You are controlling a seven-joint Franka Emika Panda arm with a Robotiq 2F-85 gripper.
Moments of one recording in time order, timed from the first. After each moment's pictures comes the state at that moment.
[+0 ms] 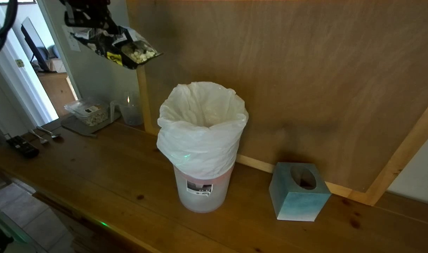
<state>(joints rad) -0.36 -0.77 -0.26 -2.24 0.38 1.96 0.61</state>
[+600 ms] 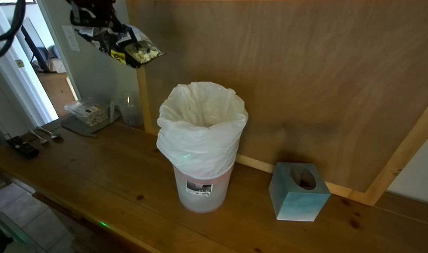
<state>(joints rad) -0.36 -0.75 -0.27 -2.23 0.41 1.96 0.62</state>
